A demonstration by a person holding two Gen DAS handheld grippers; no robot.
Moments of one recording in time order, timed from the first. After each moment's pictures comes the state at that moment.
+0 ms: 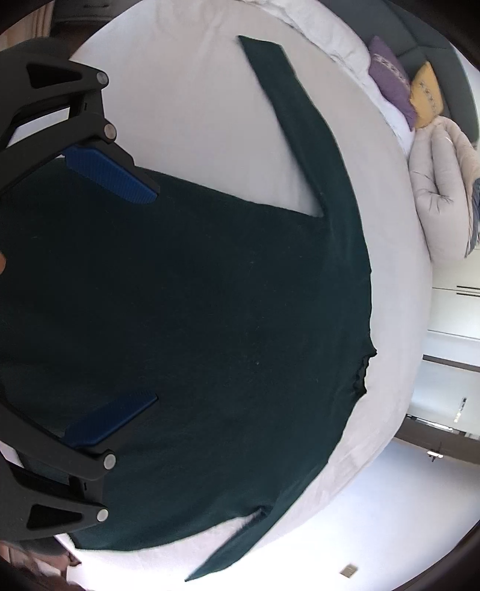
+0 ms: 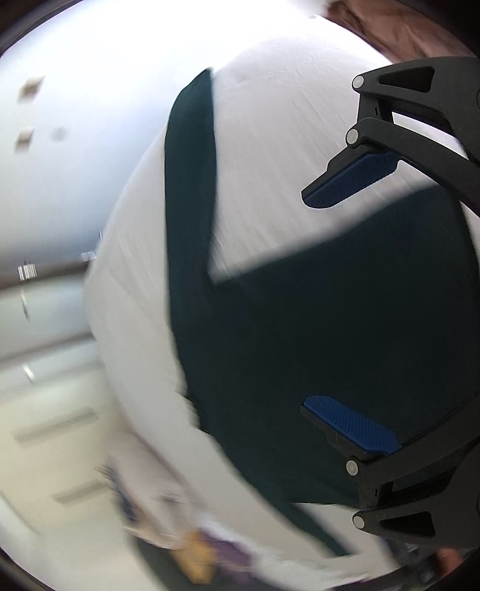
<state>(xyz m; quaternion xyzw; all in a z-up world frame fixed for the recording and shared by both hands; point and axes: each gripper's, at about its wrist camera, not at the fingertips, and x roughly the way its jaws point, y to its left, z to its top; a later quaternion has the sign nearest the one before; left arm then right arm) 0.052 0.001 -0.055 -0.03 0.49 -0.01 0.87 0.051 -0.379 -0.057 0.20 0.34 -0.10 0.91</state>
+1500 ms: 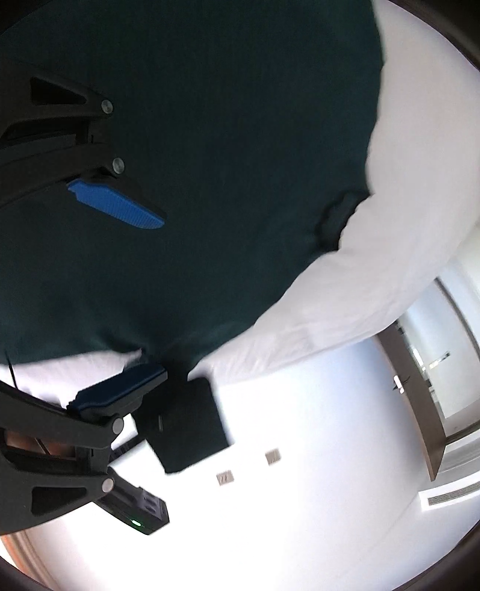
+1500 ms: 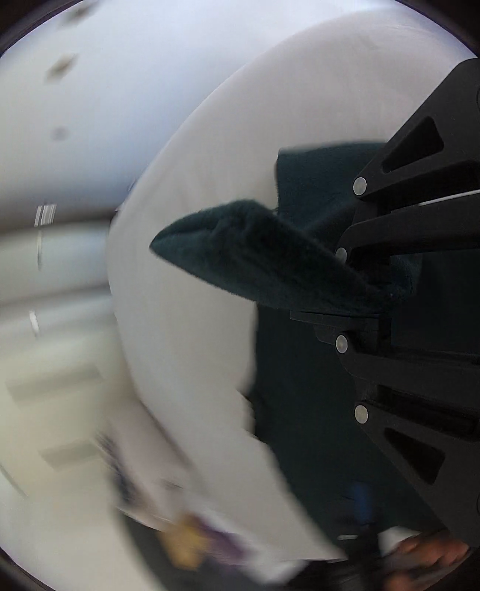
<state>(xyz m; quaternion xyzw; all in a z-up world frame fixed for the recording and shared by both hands) 0.258 -0.072 -0.062 -0.34 0.50 -0.30 0.74 0.325 -0.387 -0.043 0.05 0.34 0.01 0.94</state>
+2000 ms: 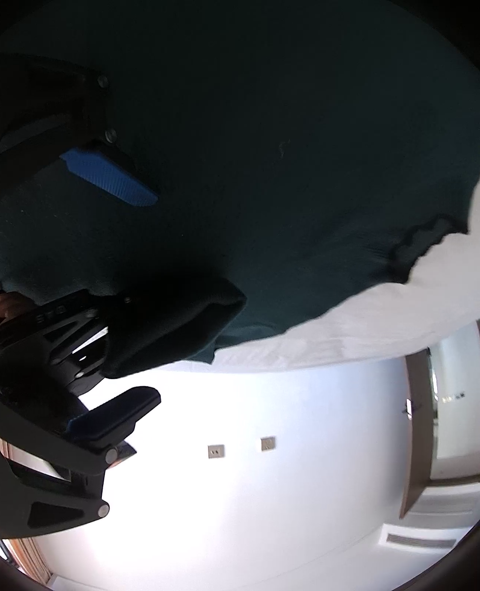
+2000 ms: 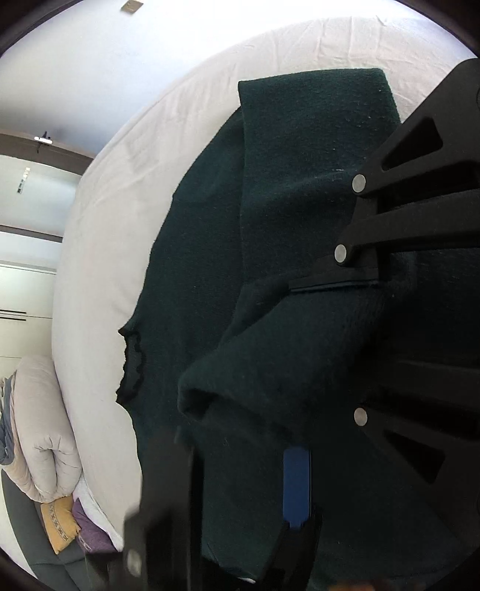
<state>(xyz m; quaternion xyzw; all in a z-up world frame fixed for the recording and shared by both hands) 0.294 -0.102 -0.128 -0.42 0.57 -0.32 0.64 0.336 -0.278 -0.156 -0.06 0.43 0.03 0.90</state>
